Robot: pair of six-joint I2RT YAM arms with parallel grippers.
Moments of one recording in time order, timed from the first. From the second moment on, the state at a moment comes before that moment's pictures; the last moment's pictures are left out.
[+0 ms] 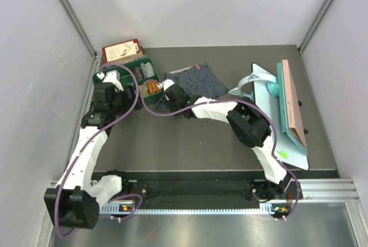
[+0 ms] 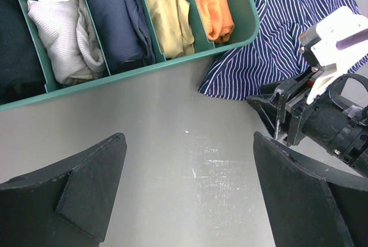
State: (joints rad) left arm -0.05 1.01 0.87 -0.44 0.09 -0.31; right arm 0.90 2.21 1.60 -0.16 0.20 0.10
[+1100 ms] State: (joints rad) left arm -0.11 1.01 0.87 -0.44 0.12 -0.35; right arm 1.01 1.77 0.98 -0.11 0.12 0.26
